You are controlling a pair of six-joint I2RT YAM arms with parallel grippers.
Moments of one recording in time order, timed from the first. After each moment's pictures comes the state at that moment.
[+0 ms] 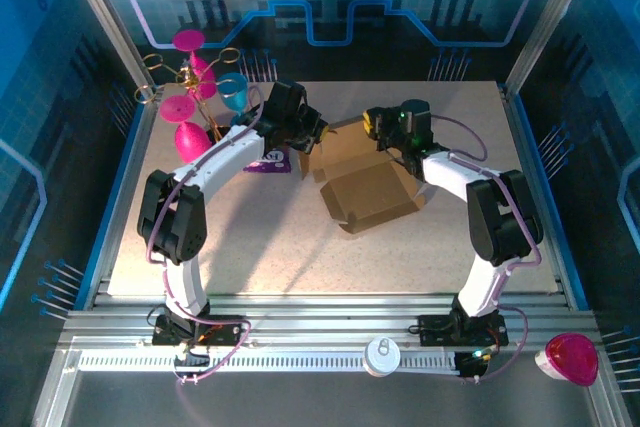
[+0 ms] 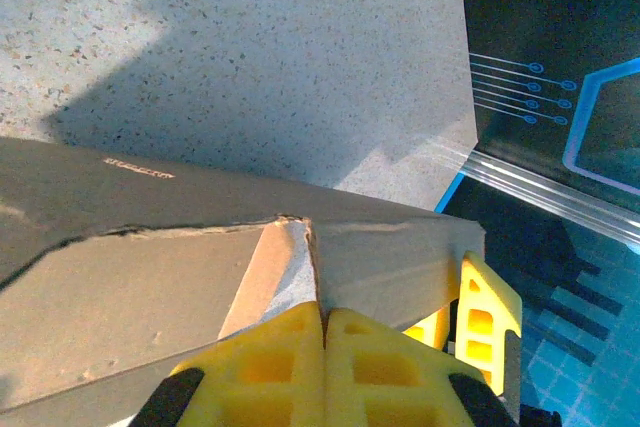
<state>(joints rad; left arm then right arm) -0.43 1.87 1.57 -0.42 0.26 -1.52 0.29 1.80 1.13 0.35 -0.26 1.67</state>
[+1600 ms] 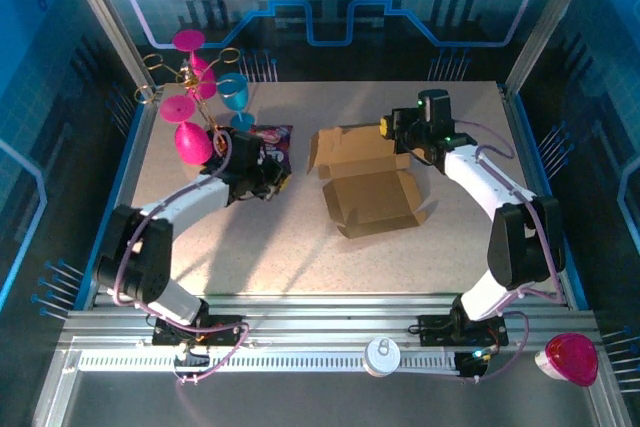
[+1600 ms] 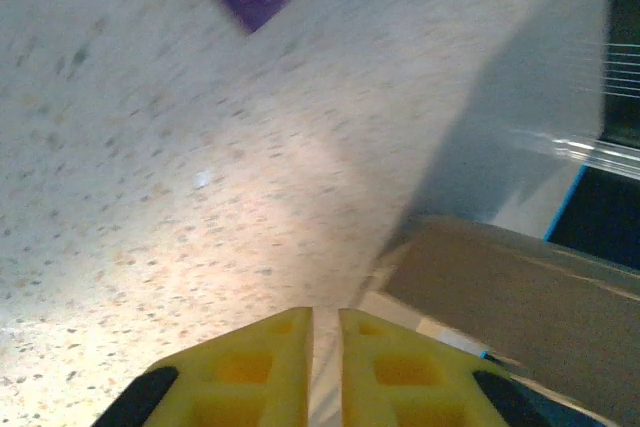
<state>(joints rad) -0.31 1.57 0.89 -0.17 0.31 -1.29 0.22 1.62 1.21 -0.18 -0.31 1.77</state>
